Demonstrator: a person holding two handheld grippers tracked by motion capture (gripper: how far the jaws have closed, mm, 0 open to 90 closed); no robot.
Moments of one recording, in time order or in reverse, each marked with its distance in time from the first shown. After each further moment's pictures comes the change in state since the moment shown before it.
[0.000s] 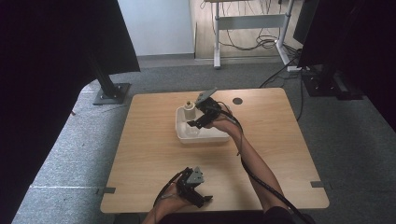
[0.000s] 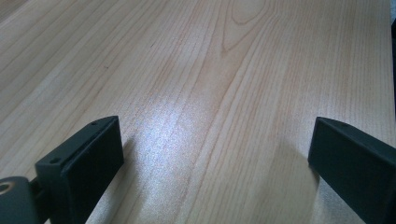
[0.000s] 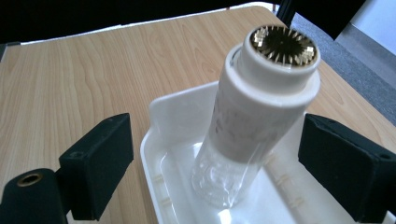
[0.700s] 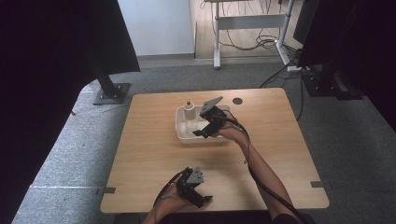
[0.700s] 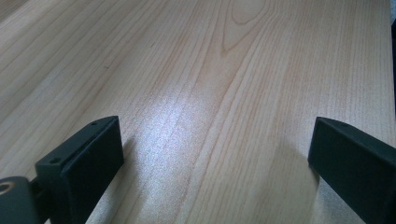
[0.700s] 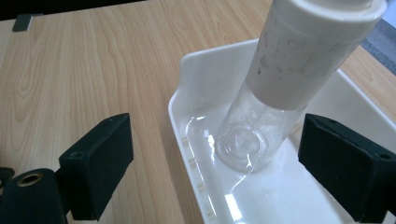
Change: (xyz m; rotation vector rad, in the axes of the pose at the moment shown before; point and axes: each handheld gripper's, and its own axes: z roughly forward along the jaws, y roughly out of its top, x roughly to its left) left arm 0.000 0.000 0.000 0.000 0.001 0.001; right arm 0.016 -0.028 -0.009 0.036 0.051 -0.018
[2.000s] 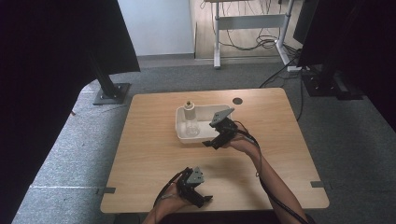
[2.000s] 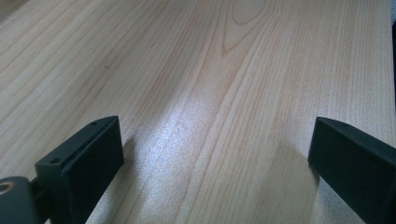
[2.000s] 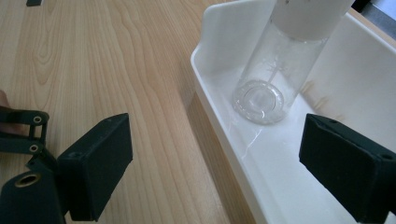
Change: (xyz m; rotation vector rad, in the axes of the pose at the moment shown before) left arm 0.000 0.000 0.000 0.002 0.001 -0.002; right arm 0.024 -0.040 -0.025 0.004 -0.014 0.009
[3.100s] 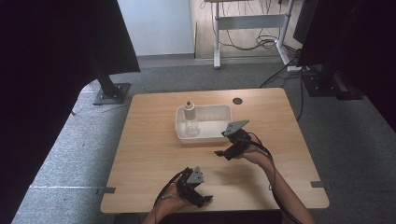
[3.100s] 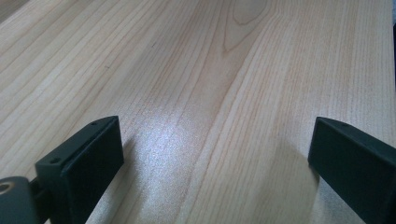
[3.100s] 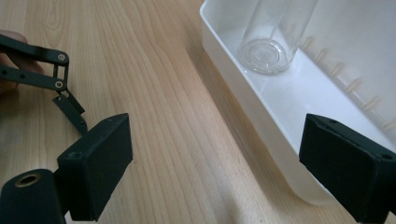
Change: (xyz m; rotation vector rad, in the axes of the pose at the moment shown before) left arm 0.000 0.000 0.000 0.001 0.002 -0.002; right arm 0.019 -0.047 -0.028 0.001 -0.031 0.028
